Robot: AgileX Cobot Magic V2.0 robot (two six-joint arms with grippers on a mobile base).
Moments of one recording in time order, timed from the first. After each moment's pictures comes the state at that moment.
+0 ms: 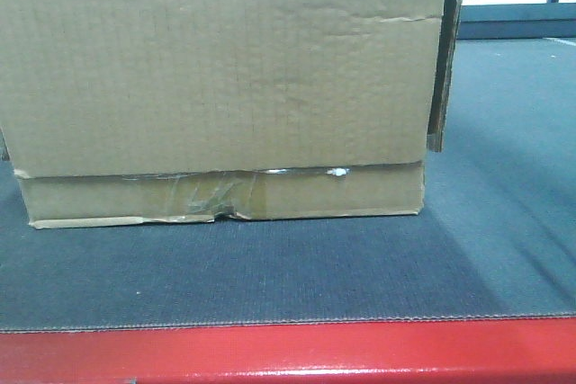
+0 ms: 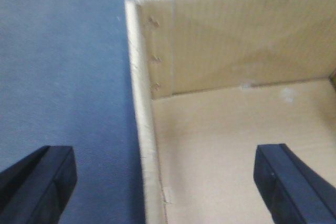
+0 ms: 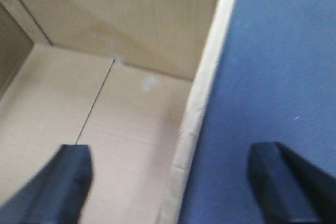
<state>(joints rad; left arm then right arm) -0.33 1.43 -1.44 0.42 0.73 -0.45 0.40 1.60 -1.60 0.10 0.74 0.00</state>
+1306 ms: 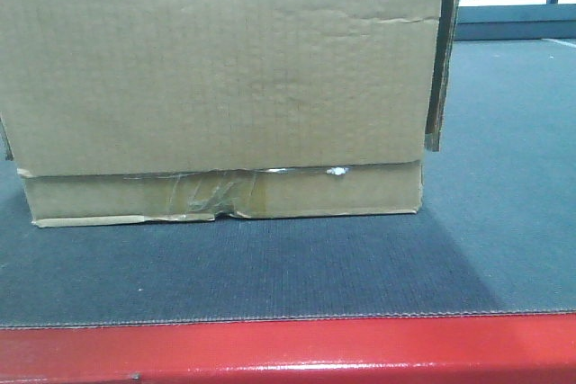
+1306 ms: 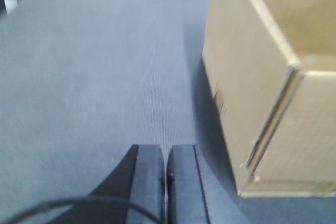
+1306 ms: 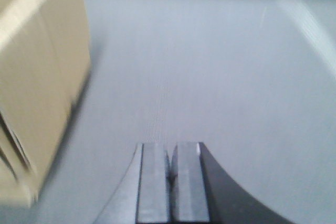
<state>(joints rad) -0.14 0.39 -0.51 0.35 0.53 -0.38 0.11 0.38 -0.45 0.02 0.37 -0.01</state>
